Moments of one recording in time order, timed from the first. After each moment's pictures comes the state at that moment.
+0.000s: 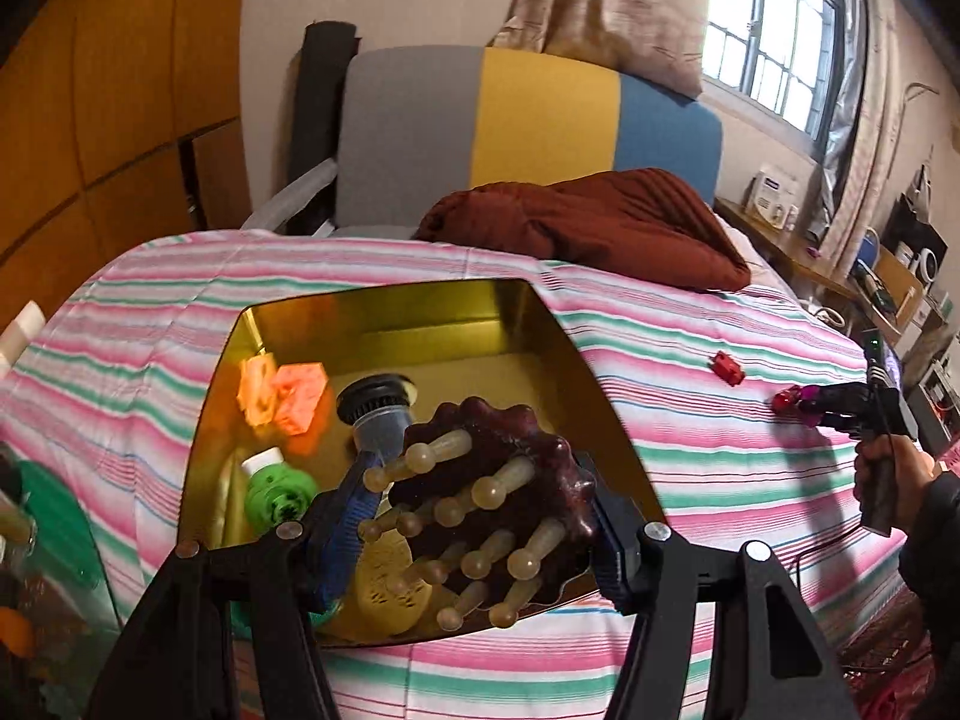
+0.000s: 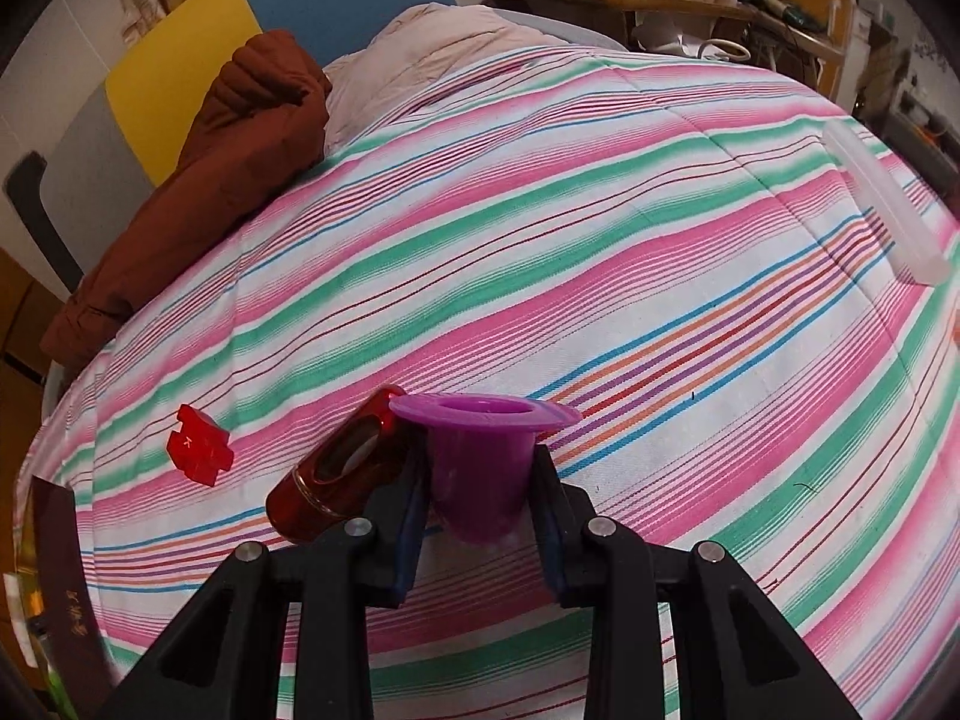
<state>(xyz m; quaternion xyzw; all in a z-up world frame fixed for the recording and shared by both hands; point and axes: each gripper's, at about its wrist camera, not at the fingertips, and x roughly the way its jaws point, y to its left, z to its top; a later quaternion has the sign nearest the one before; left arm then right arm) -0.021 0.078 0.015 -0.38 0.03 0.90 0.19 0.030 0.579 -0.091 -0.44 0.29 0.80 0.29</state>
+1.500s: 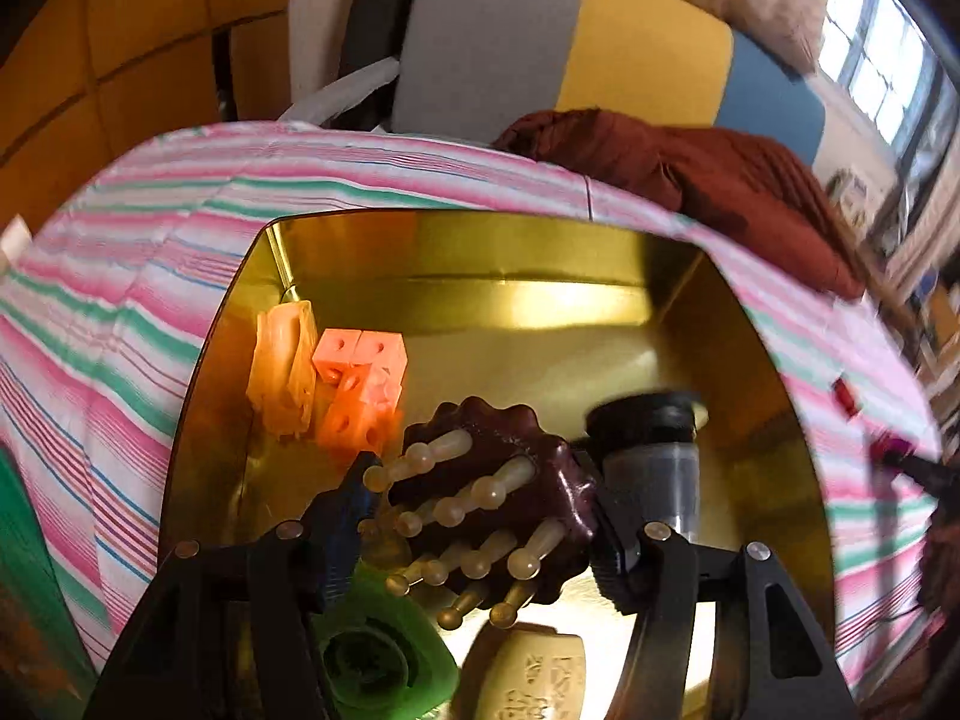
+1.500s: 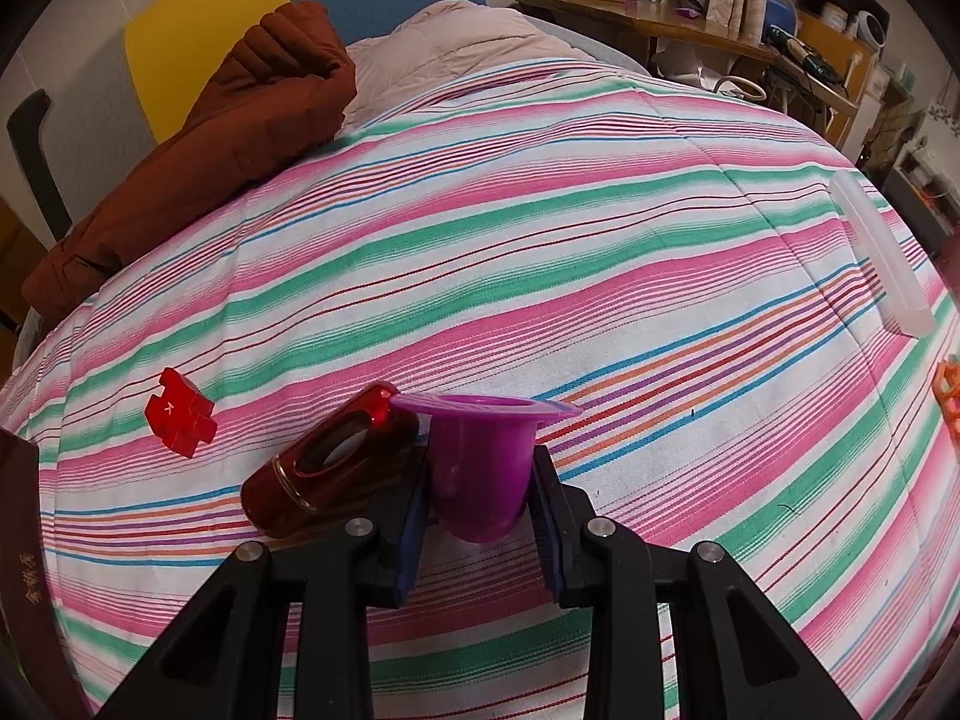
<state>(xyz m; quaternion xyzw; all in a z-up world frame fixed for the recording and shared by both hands) -0.138 0.056 -0.062 -0.48 0.01 0.87 0.14 0.016 0.565 -0.093 -0.47 0.23 0.80 0.30</state>
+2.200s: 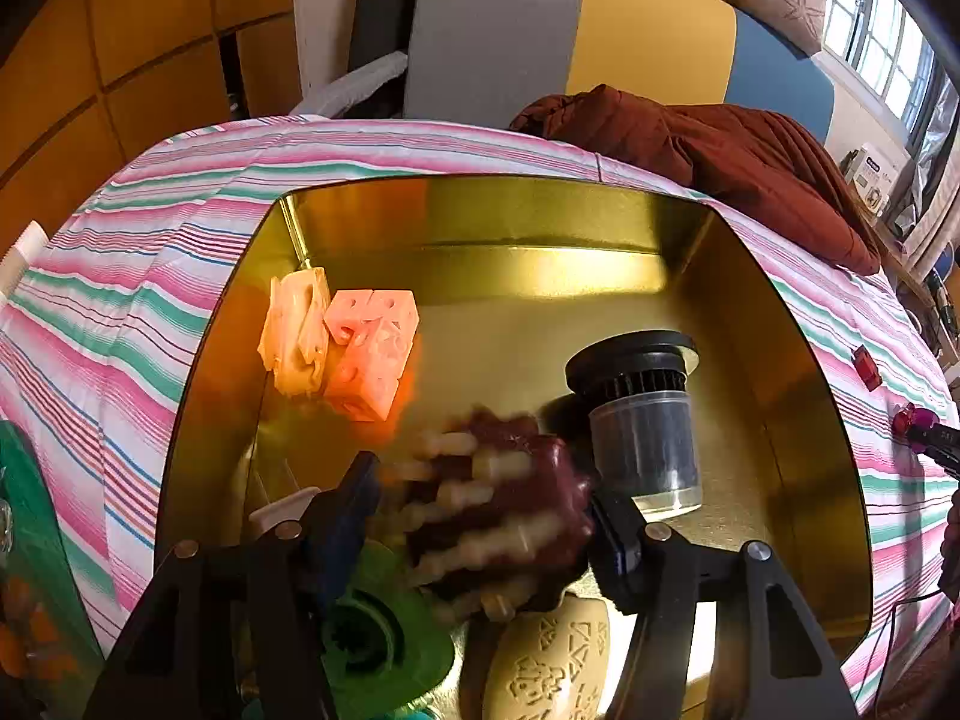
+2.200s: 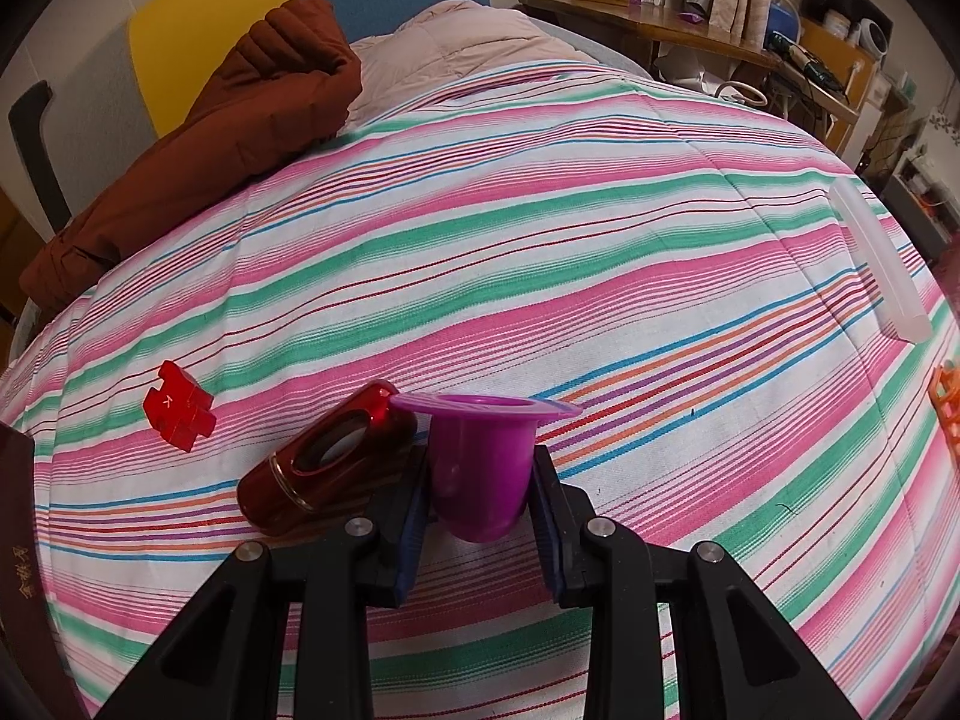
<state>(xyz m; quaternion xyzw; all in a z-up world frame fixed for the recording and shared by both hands) -0.123 0.054 -0.067 -0.48 0.02 0.87 0.12 0.016 0.563 -0.094 -0.47 0.22 0.80 0.30</state>
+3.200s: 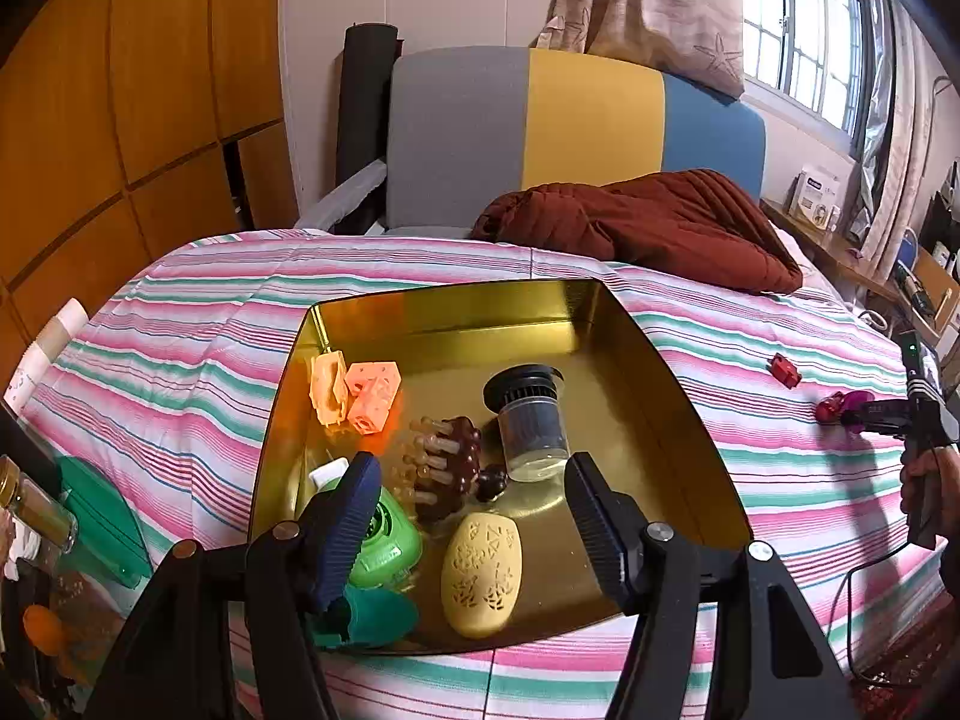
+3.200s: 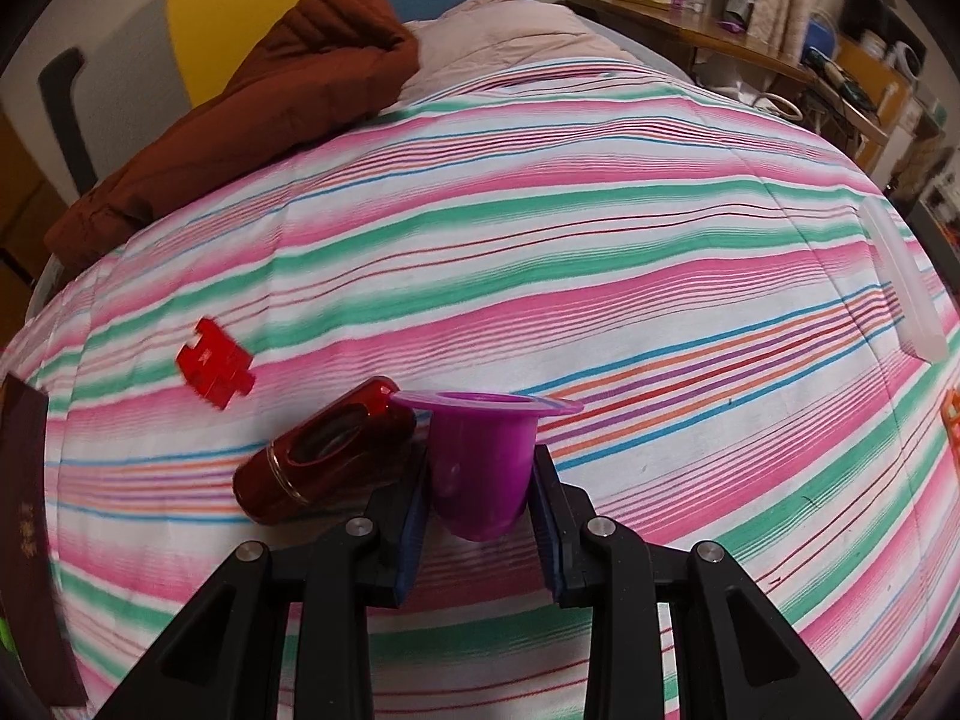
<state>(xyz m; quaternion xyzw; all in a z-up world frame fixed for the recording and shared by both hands) -0.030 0.052 0.010 -0.38 0.04 0.91 0.15 0.011 0.544 -0.094 -0.49 0.20 0.81 0.26</state>
